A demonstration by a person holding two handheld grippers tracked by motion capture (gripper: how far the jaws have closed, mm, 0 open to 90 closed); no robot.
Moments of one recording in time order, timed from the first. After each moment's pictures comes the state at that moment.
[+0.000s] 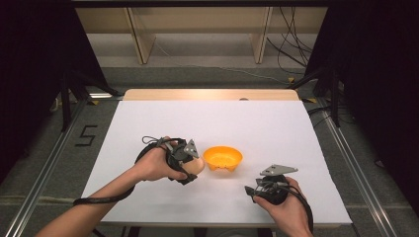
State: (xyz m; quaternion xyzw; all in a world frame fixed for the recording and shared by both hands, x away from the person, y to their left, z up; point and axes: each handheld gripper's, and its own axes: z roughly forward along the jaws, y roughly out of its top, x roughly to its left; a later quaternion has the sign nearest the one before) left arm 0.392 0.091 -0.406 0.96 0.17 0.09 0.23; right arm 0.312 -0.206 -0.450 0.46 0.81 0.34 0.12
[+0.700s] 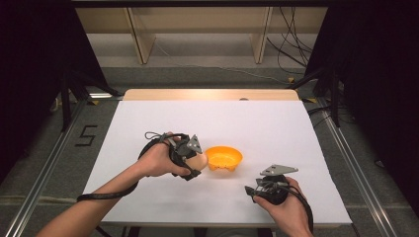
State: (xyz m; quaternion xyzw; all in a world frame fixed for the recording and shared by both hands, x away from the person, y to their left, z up) left arm 0.398 0.083 -0.396 0.95 0.16 0.09 0.23; right arm 0.313 -0.207 -0.452 0.45 0.81 0.36 0.11
